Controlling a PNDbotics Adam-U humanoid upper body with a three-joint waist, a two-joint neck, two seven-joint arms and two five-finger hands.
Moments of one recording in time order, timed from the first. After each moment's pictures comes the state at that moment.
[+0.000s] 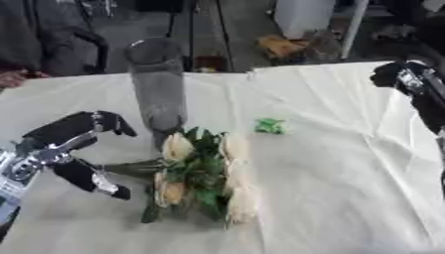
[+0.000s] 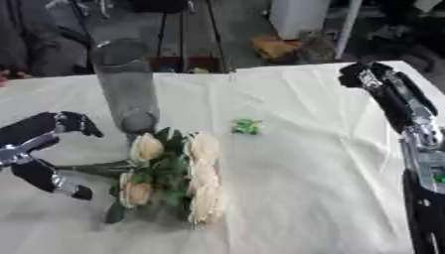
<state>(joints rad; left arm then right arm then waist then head) -0.34 0.57 -0.22 -1.57 -0.68 -0.30 -0.41 -0.48 -0.29 -0.26 -1.35 0.15 -0.24 0.44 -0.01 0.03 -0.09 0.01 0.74</state>
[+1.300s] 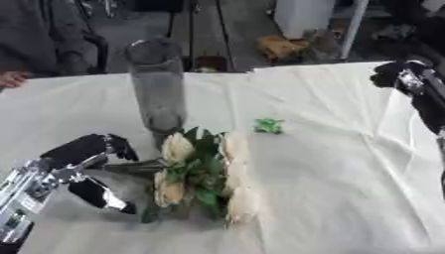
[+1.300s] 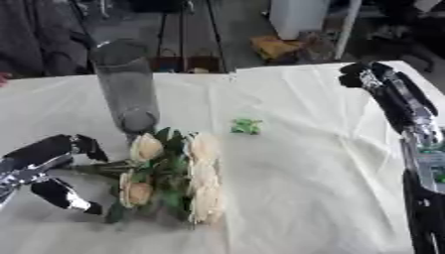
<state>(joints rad) -0.33 0.54 -0.27 -1.46 -0.76 -0.31 -0.35 -0.48 -0.29 -0.26 -1.35 0.15 -0.24 0.44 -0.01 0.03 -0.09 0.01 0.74</state>
